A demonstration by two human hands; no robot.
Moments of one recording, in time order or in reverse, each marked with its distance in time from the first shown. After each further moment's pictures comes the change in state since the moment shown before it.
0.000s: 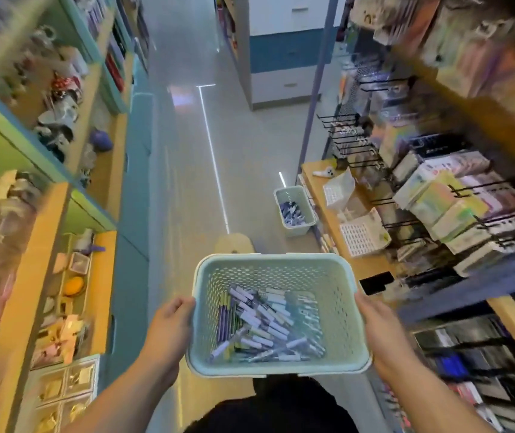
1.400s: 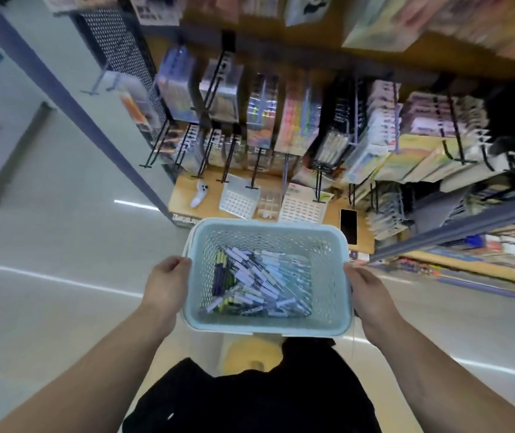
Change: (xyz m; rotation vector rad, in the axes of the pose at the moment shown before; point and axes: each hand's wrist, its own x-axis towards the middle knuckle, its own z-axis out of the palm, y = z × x) left_hand 0.567 0.395 0.287 0.725 -0.766 0.270; right_hand 0.351 -0.166 0.175 0.523 0.891 0.516
